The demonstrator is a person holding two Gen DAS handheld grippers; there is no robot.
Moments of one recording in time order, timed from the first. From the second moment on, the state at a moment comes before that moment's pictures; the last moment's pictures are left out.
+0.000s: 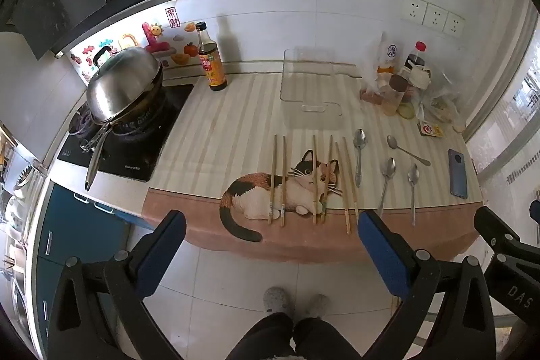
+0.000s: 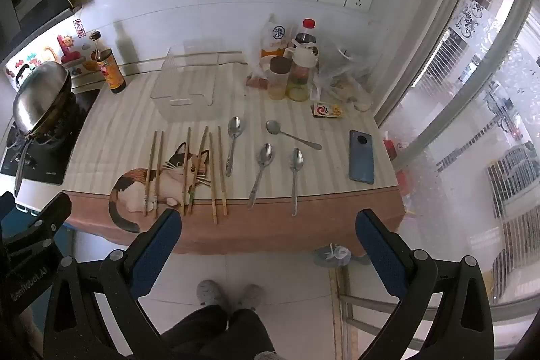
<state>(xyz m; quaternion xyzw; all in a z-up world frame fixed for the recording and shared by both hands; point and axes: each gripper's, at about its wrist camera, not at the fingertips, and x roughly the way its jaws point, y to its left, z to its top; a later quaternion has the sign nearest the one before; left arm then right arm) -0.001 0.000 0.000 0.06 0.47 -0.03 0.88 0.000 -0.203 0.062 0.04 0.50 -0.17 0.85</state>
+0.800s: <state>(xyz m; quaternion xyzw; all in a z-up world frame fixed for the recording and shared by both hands) -0.004 -0.004 0.001 0.05 0.48 -0.04 0.88 -0.005 -0.203 0.062 0.03 0.50 -0.17 0.85</state>
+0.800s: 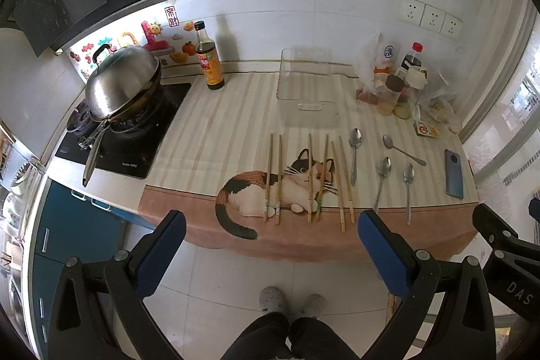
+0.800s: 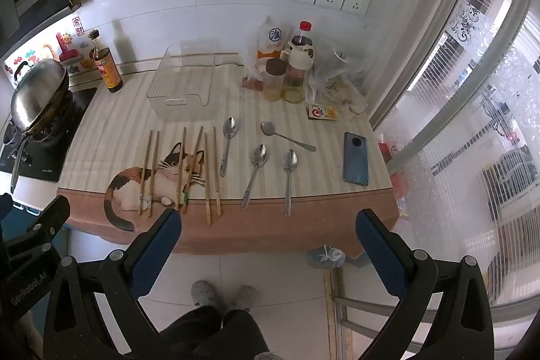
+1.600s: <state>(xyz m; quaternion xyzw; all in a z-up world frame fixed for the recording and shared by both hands) -0.005 -0.009 0.007 0.05 0.48 -0.04 0.88 -0.008 -0.211 0.071 0.03 0.49 -0.17 0.85</state>
